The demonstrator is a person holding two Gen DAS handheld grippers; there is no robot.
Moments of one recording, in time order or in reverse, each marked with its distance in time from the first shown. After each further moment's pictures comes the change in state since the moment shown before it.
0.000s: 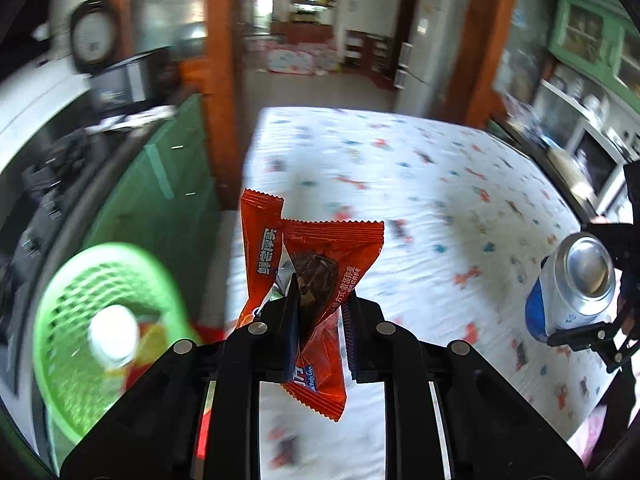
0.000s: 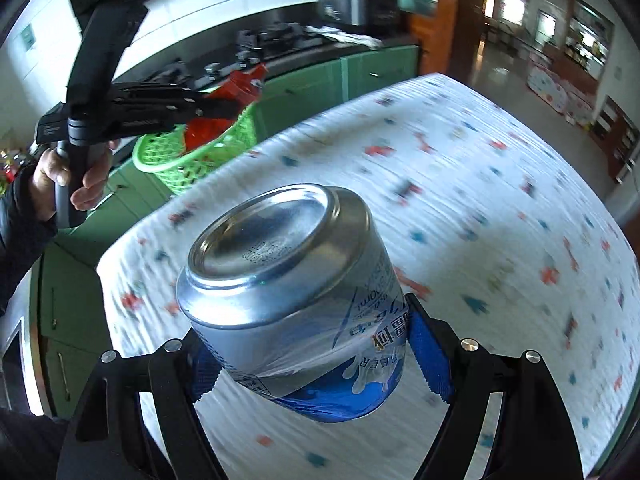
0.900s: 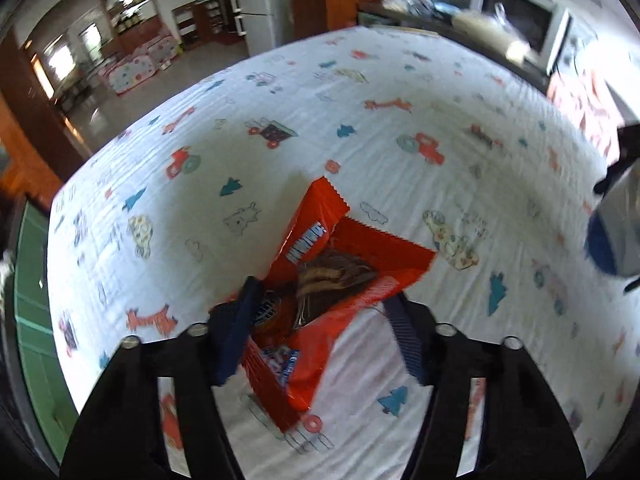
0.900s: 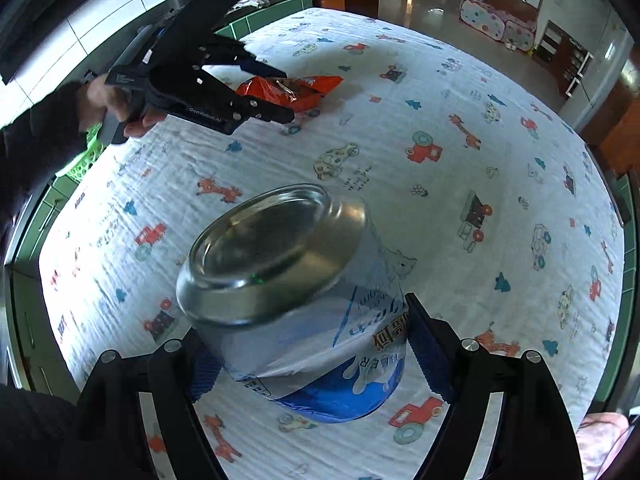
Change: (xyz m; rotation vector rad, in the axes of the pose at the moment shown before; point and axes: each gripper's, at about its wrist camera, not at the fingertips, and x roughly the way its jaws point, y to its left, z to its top) left arm 0.226 -0.180 0.088 0.550 0.201 -0.290; right arm -0.020 -0.152 -0.087 0.251 0.131 -0.149
